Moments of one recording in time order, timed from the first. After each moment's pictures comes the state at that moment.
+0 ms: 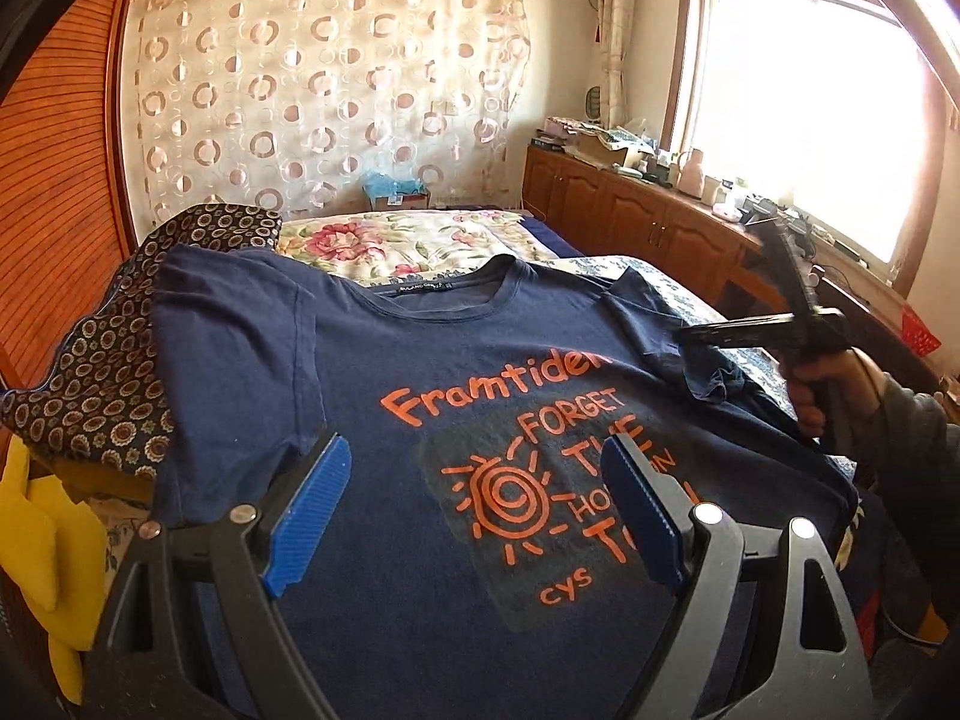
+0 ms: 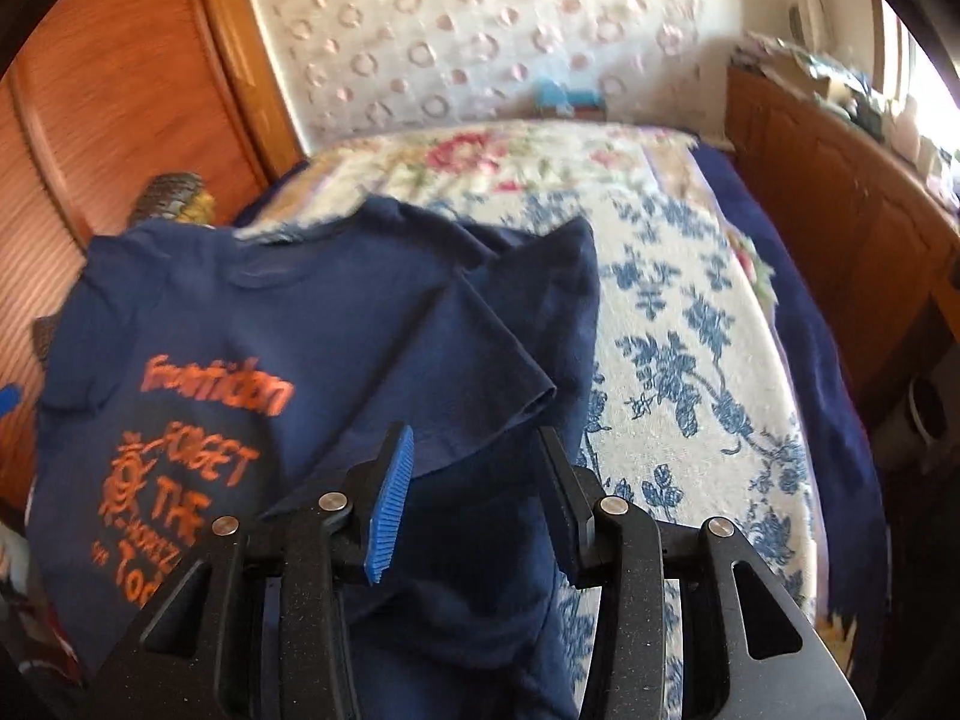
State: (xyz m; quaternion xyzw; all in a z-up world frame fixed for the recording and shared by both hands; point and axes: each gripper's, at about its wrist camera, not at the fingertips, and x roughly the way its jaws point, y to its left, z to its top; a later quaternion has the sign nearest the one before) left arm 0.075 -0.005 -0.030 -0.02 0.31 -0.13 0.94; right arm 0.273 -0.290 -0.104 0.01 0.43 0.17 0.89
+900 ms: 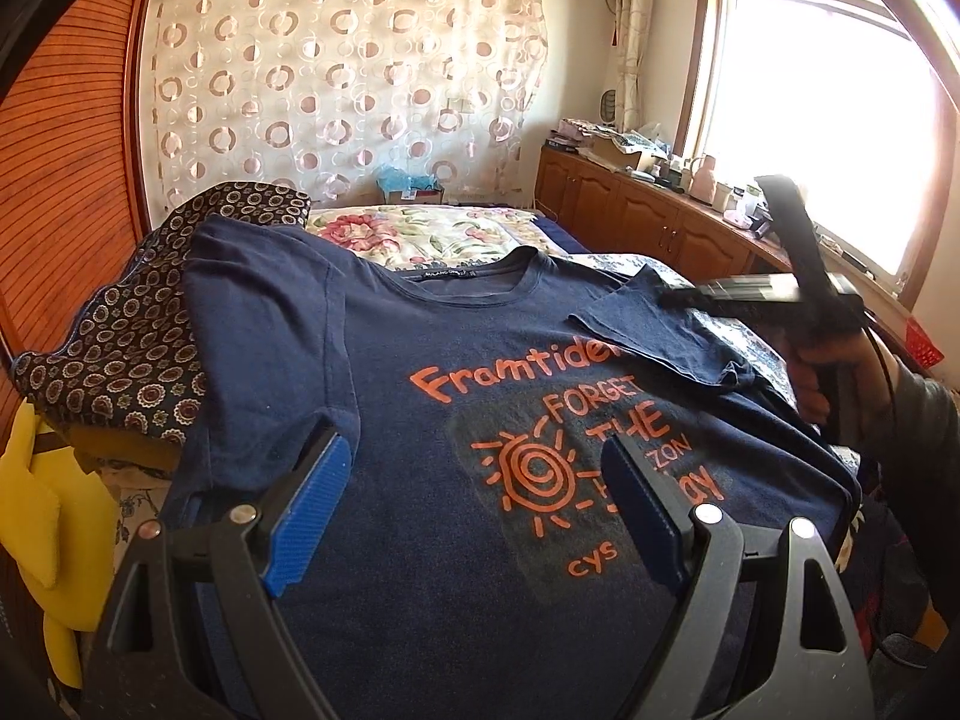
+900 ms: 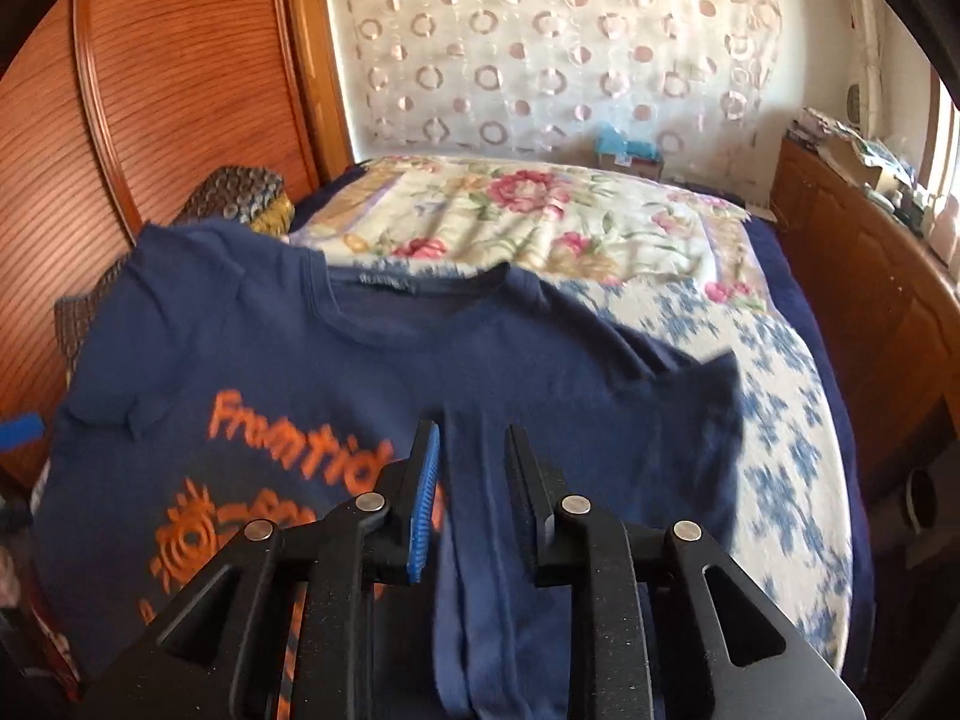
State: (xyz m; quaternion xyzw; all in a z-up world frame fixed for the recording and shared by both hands) left arm 0.064 0.013 -0.038 -0.03 0.32 -0.12 0.94; right arm 0.263 -0.204 -0.069 -0.06 0.38 0.22 0.90
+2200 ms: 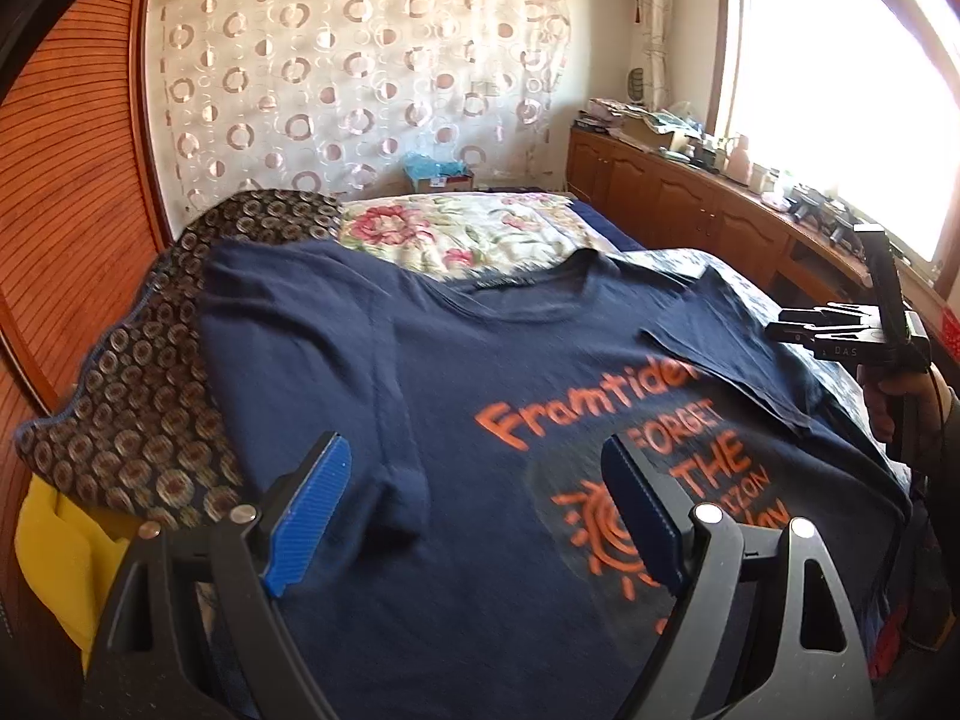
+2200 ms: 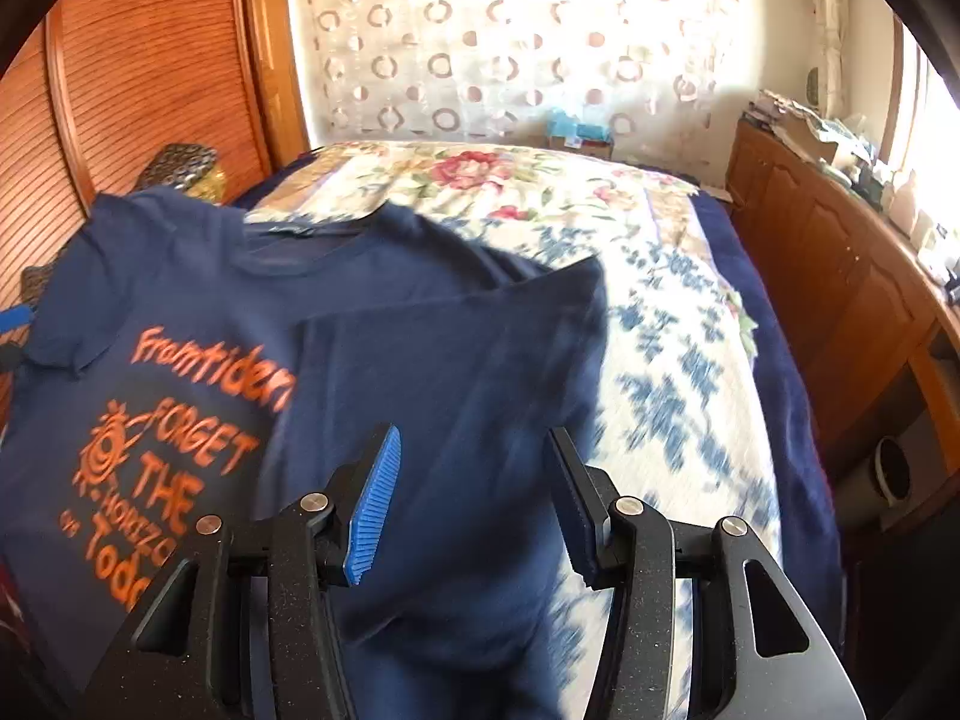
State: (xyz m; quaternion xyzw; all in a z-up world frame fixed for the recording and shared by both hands) left arm 0.126 0.033 -0.032 0.00 0.34 -0.08 0.94; right arm 0.260 -0.277 -0.094 -0.06 0.39 0.17 0.90
